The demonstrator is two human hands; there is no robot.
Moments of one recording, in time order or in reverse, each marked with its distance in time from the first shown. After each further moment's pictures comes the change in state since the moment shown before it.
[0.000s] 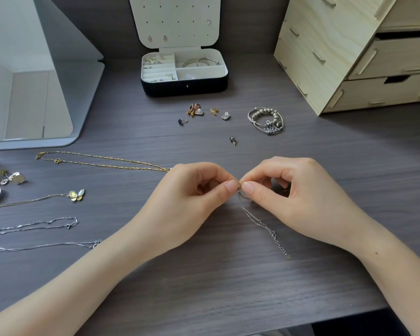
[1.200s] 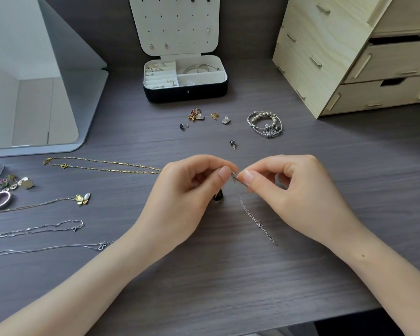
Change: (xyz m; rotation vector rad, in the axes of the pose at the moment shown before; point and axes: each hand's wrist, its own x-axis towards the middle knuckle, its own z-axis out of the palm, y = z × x) left_hand 0.000 0.003 0.002 0.000 0.181 0.093; right_hand 0.001 -0.006 0.007 0.049 0.184 0.089
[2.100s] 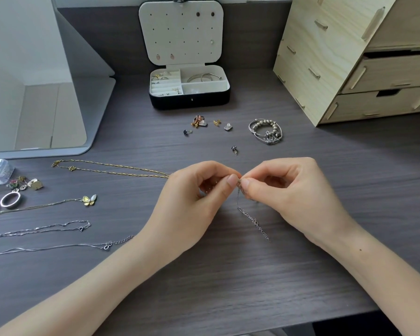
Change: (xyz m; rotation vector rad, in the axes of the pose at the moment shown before) left_hand -0.002 0.001 0.005 0.072 0.018 0.066; right_hand 0.002 -0.004 0.003 0.332 -0.030 0.036
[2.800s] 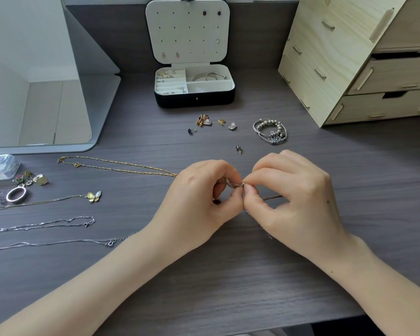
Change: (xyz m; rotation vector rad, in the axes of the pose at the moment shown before) left_hand 0.002 -0.002 0.000 0.306 0.028 0.206; right_hand -0.003 0.007 0.008 -0.668 0.227 -0.573
